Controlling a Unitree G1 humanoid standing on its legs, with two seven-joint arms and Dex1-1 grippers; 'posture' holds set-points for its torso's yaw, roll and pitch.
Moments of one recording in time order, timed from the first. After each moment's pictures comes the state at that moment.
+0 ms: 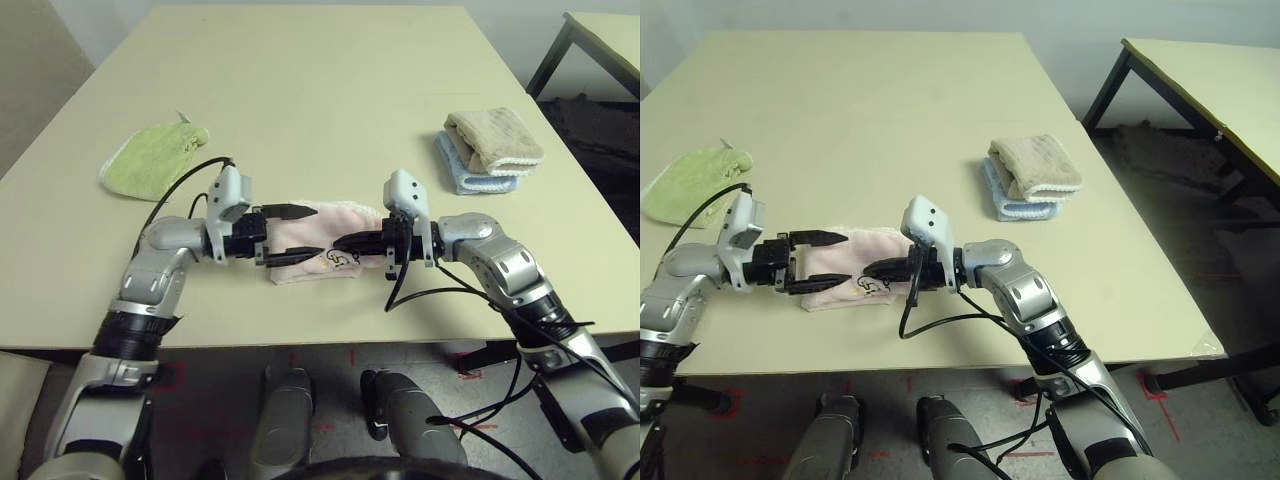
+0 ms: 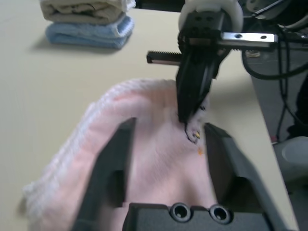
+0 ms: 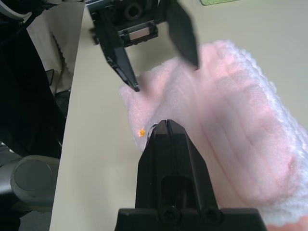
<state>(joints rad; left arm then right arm) -0.39 0.63 -0.03 0.09 -0.43 0.12 -1.31 -0.56 -0.41 0.33 0.00 0.33 0.44 1.09</state>
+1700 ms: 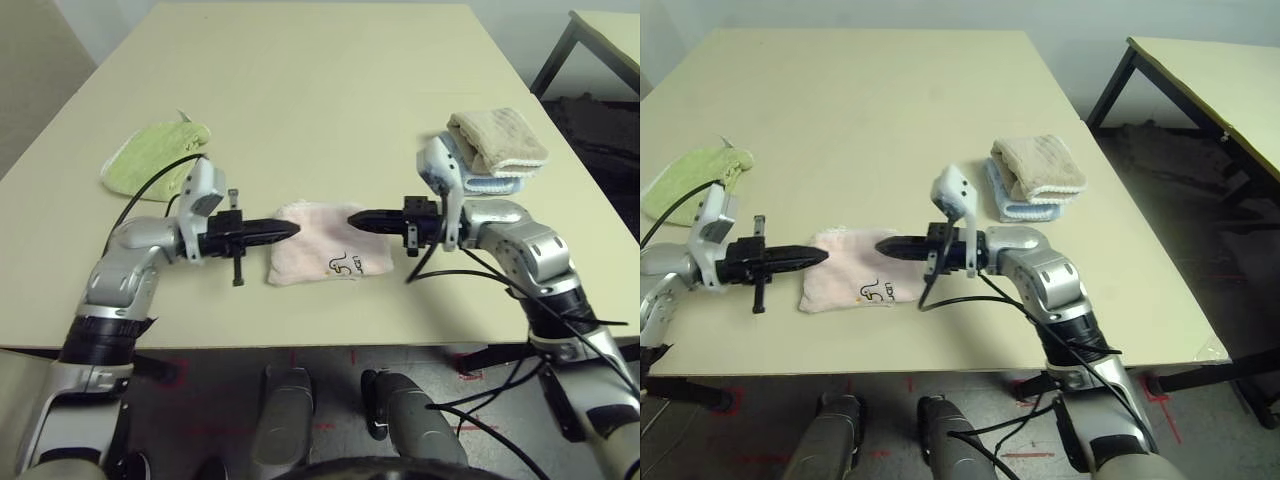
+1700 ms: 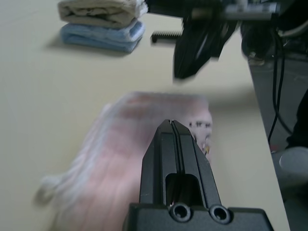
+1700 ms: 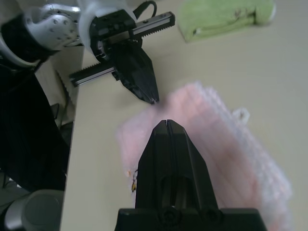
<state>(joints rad) -0.39 0.63 -0.02 0.05 -0.46 0.23 -1.27 -0.60 -0.35 0.23 0.02 0.40 0.54 1.06</state>
